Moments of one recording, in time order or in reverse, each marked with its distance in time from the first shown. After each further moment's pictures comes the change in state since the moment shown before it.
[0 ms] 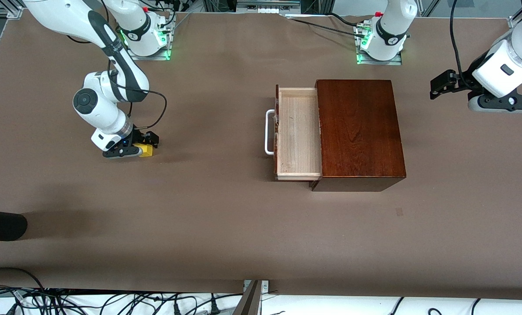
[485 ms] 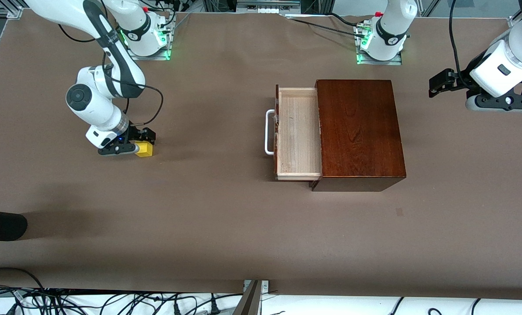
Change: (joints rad) left arm -0.002 -0.017 -0.002 -0.032 0.000 -0.014 0.000; right arm 0.000 -0.053 -0.001 -0.001 0.000 -0.071 0.001
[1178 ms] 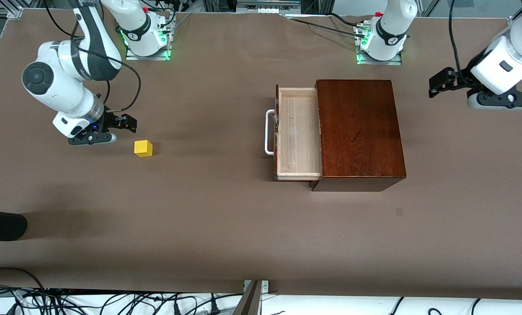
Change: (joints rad) left arm 0.000 0.001 0.004 0.009 0.000 0.006 -0.002; right arm -0.001 -0.226 -0.028 0.070 0.000 -0.353 -0.003
